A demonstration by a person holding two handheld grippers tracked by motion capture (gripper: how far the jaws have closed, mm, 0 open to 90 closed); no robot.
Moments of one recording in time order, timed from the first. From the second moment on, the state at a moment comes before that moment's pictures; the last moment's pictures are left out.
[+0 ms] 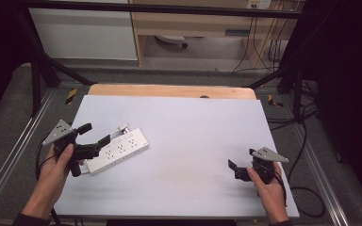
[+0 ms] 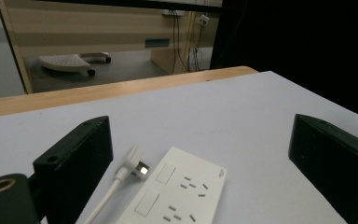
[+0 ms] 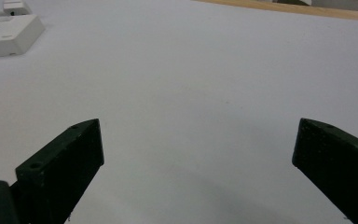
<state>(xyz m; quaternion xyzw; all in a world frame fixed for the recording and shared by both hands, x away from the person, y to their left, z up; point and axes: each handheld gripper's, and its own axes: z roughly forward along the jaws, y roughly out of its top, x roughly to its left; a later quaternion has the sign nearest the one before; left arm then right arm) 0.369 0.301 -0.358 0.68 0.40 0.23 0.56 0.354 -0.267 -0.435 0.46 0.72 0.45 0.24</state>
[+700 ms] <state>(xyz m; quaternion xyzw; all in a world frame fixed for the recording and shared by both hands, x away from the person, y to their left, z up) 0.337 0.329 -0.407 0.69 0.42 0.25 0.53 0.355 -0.270 -0.436 0.47 0.72 0.45 0.24</state>
